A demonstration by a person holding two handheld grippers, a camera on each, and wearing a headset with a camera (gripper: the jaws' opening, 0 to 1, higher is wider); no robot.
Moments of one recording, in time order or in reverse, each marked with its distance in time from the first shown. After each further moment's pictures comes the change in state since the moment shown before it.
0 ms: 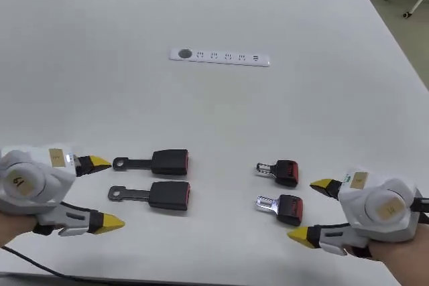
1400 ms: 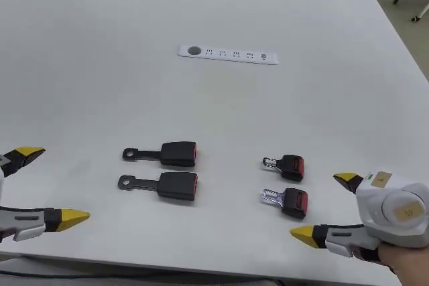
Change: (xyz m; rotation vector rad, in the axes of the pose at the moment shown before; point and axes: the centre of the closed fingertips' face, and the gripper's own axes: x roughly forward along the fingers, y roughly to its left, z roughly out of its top) left arm -0.083 0.032 -0.063 -0.255 -0.147 0.311; right arm -0.022 -0.001 0.003 0.118 -0.062 -0.161
